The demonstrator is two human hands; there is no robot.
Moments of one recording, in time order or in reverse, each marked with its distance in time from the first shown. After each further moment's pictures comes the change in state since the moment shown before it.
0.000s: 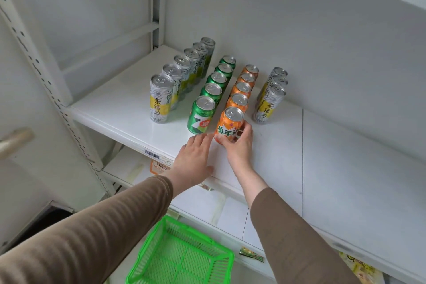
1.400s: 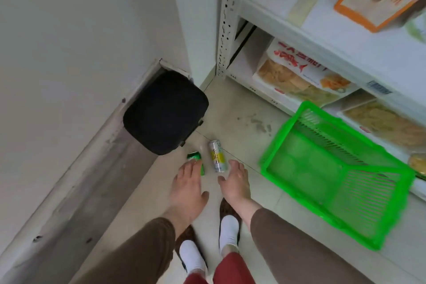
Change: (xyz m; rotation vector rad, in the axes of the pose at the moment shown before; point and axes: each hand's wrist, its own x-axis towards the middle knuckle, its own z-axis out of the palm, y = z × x) left_hand -0.427 -0.456 0.341 -0.076 -0.378 -0.590; right_hand -0.511 0.343 0.421 -0.576 -0.841 0.472
